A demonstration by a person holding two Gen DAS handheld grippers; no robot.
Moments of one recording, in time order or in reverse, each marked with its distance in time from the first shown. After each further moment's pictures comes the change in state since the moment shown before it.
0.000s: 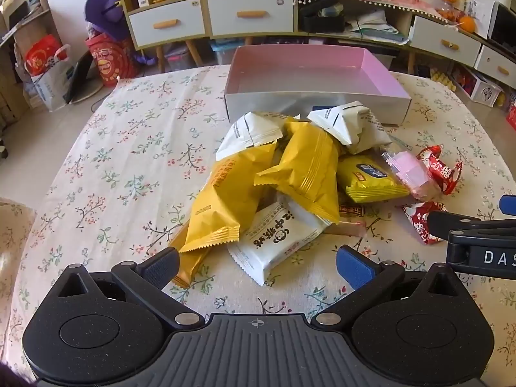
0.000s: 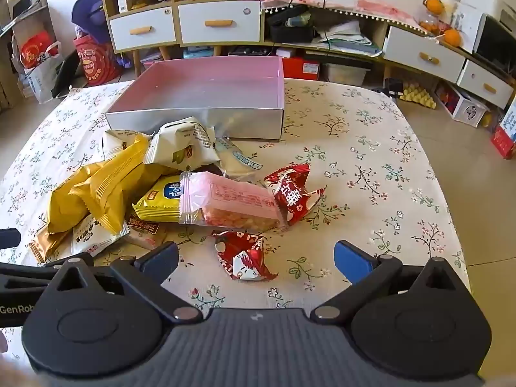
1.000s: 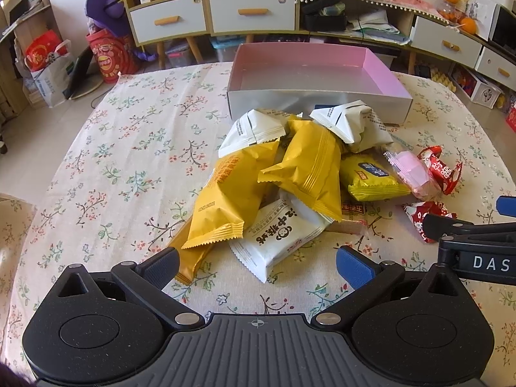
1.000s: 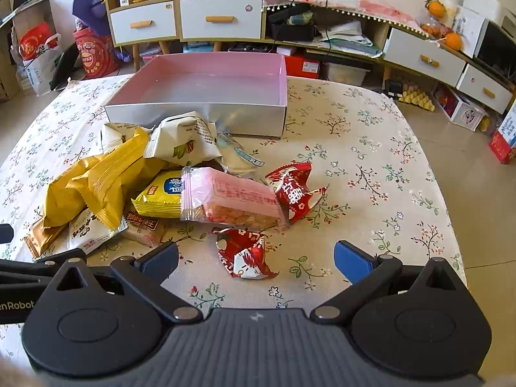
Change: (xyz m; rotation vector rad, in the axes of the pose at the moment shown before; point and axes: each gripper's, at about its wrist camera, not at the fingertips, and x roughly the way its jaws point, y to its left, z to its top) left arm -0.002 0.005 0.001 -0.010 0.013 -0.006; right arm 0.003 0.008 -0.001 -0.025 0.004 -0.016
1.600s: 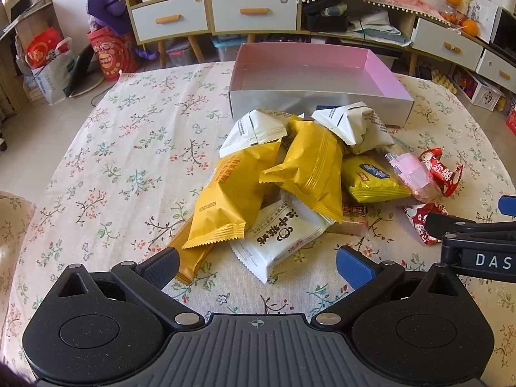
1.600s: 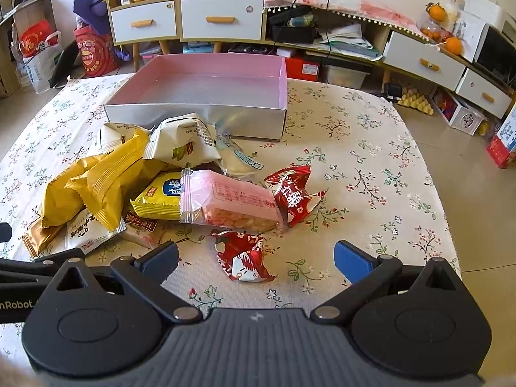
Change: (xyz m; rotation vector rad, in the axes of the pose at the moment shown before) left arm 0.000 0.002 0.001 -0.012 0.004 -0.002; right arm -0.001 0.000 0.003 -0.006 -0.004 -0.014
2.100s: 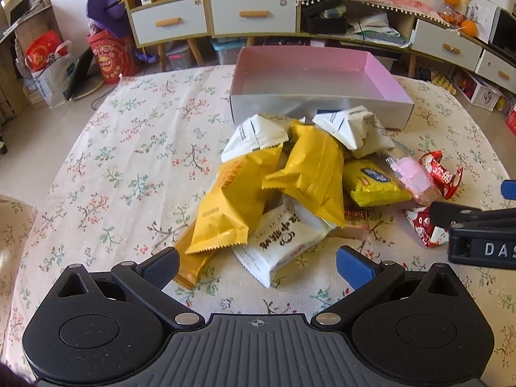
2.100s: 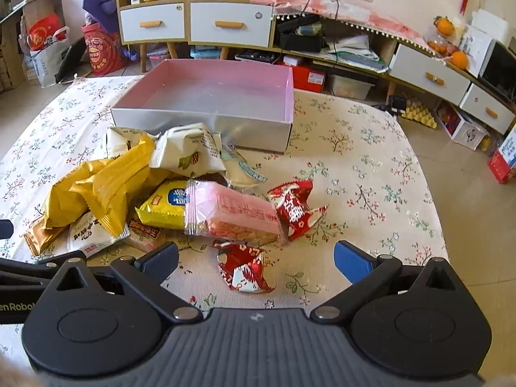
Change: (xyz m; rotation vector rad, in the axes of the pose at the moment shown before) left arm -0.002 0.001 0.004 0.009 -0.016 0.002; right arm -0.005 0.002 0.011 -0.052 -0.025 0.007
